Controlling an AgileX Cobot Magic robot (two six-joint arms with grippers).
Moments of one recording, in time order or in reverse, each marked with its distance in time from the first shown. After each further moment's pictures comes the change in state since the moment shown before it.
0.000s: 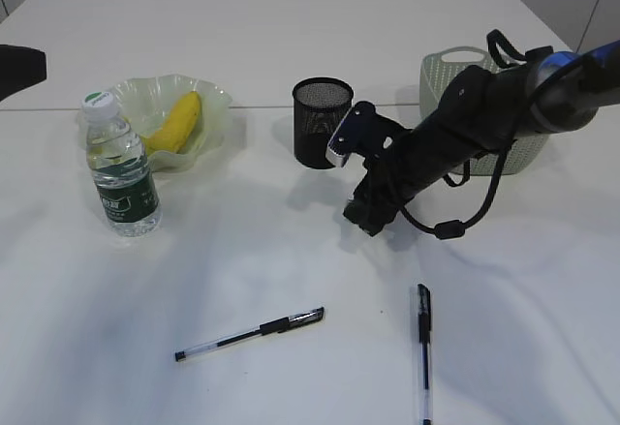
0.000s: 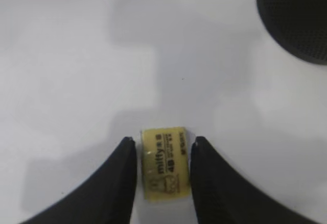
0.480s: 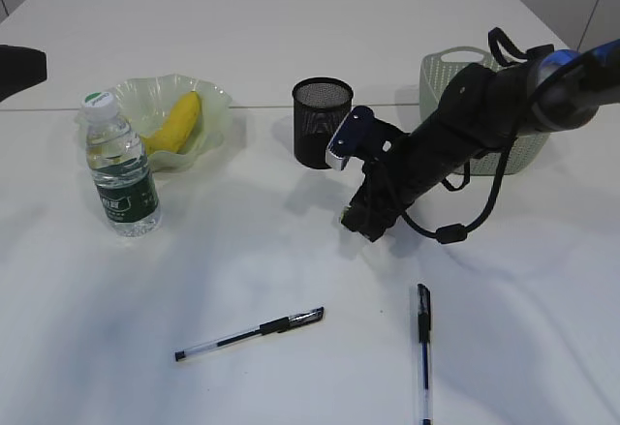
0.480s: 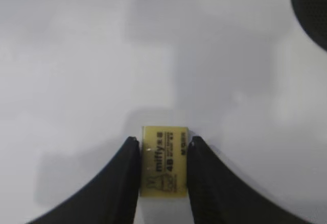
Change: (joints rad) left arm 0.000 0.000 0.000 0.002 -0.002 0.000; right arm 0.000 0.000 -0.006 0.003 0.083 0.000
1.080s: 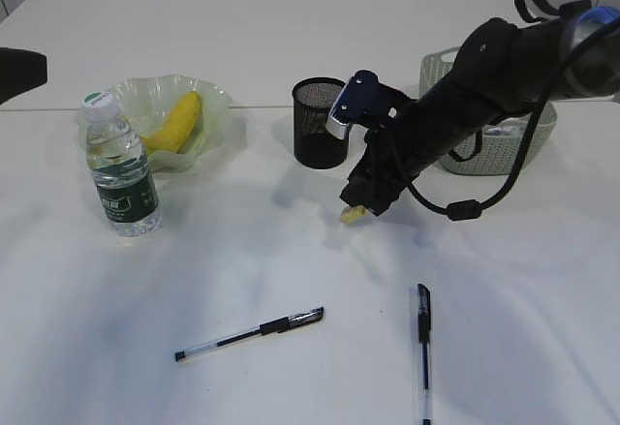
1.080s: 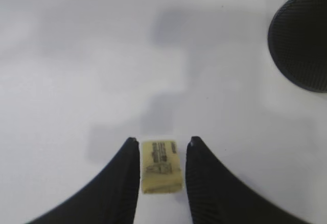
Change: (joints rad) left arm 0.000 0.000 0.000 0.017 -0.002 0.000; right arm 0.000 -0.105 0.000 -0.007 0.078 0.012
